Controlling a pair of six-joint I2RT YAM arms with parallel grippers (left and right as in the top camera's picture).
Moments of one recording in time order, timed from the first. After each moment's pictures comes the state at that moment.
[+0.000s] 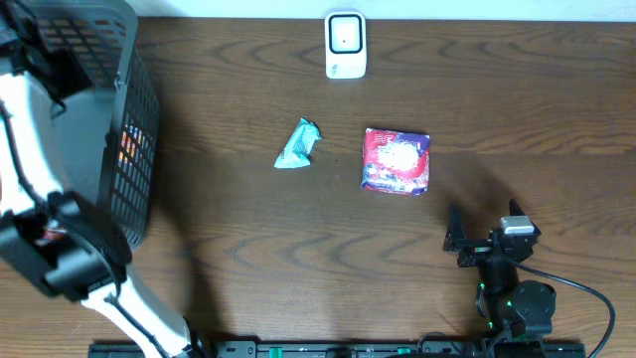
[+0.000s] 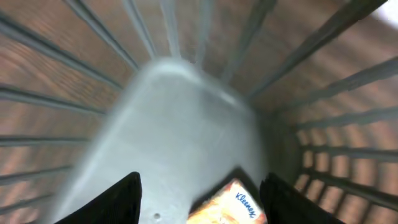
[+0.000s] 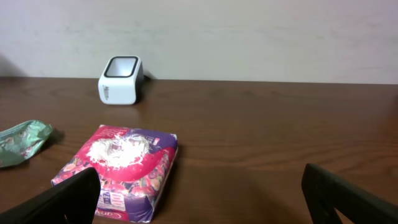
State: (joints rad) left arm 0.45 2.05 1.96 -0.95 -0.01 -0.09; right arm 0.05 0.01 0.01 -0.07 -0.03 0.02
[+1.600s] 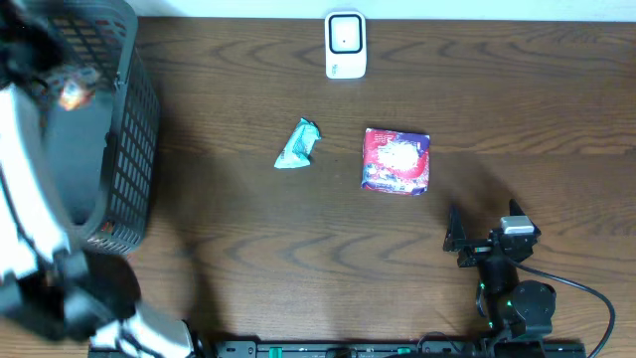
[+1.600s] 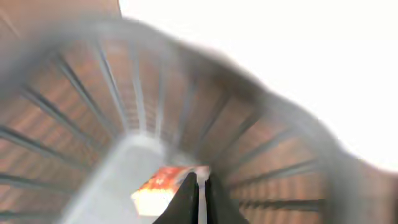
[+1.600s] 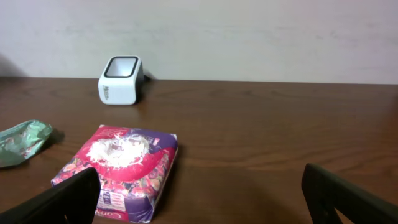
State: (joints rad) left arm 0.45 1.76 1.97 -0.79 0.12 -0.19; right arm 0.05 0.01 0.01 -0.07 -0.03 0.02
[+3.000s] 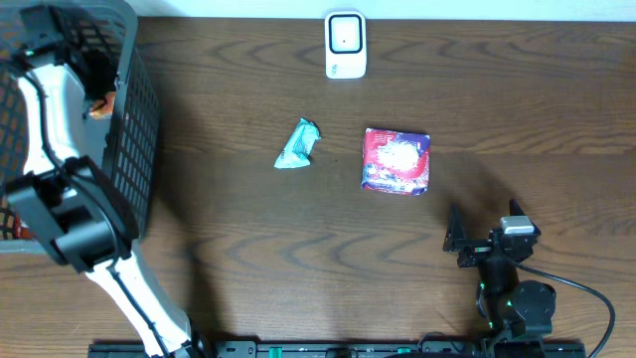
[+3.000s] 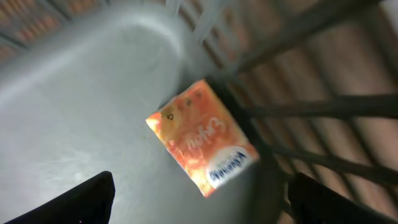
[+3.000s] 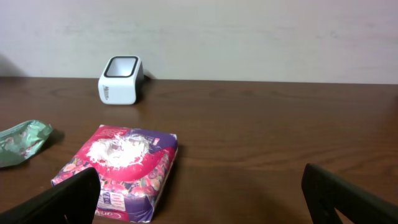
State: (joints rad) left arm 0.38 2.19 1.96 -0.87 -0.09 -0.58; right arm 0.05 0.01 0.01 -0.07 -0.03 0.02
